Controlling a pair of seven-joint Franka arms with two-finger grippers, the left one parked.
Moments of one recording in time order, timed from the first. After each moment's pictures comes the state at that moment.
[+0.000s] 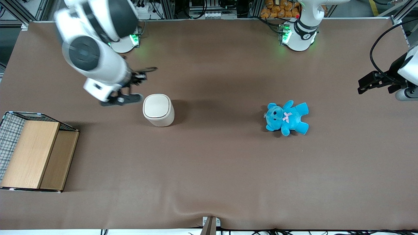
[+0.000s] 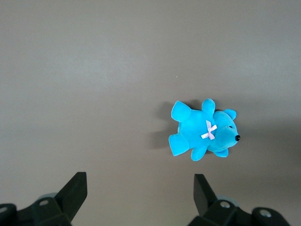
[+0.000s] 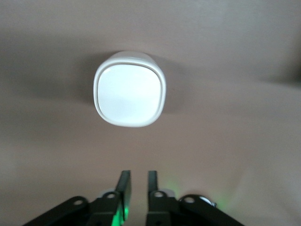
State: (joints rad) arm 0.59 0.26 -0.14 -1.53 0.09 1.45 0.29
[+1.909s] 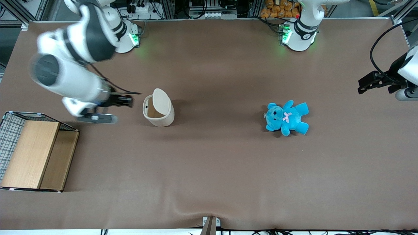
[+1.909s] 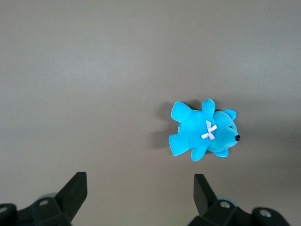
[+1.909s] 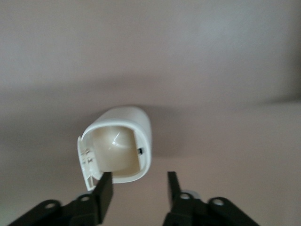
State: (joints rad) arm 0.56 0.16 -0.34 -1.67 0.17 1.71 0.28
